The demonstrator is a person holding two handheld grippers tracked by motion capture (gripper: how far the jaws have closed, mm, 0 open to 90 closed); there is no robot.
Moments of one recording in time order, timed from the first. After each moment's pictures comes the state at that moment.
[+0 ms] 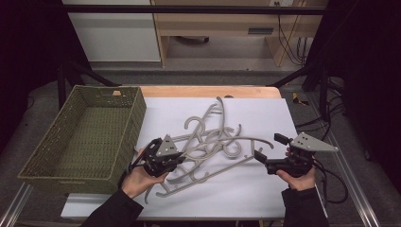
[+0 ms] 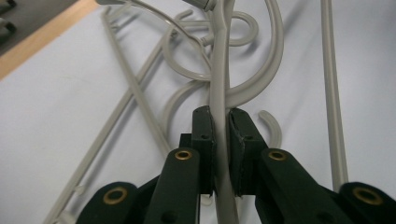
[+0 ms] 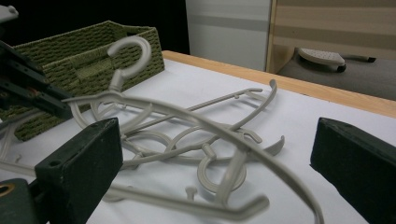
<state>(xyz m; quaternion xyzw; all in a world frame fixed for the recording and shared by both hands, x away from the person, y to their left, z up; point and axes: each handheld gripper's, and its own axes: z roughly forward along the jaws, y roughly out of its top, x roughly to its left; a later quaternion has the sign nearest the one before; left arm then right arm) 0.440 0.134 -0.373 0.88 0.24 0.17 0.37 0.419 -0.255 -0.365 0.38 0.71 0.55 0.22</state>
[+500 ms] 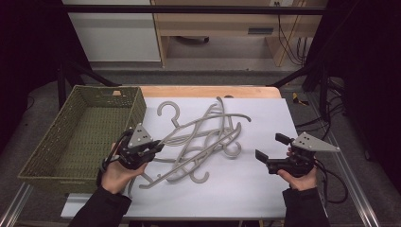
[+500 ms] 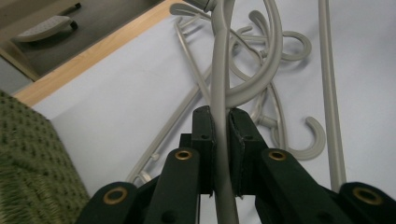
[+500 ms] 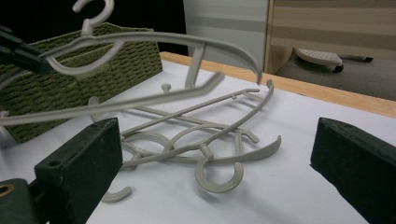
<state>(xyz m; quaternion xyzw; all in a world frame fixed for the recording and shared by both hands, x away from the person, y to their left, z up) 0.439 0.191 -0.338 0.85 0.30 0.23 0.37 0.419 -0.258 -0.365 0.38 0.71 0.55 0.22</state>
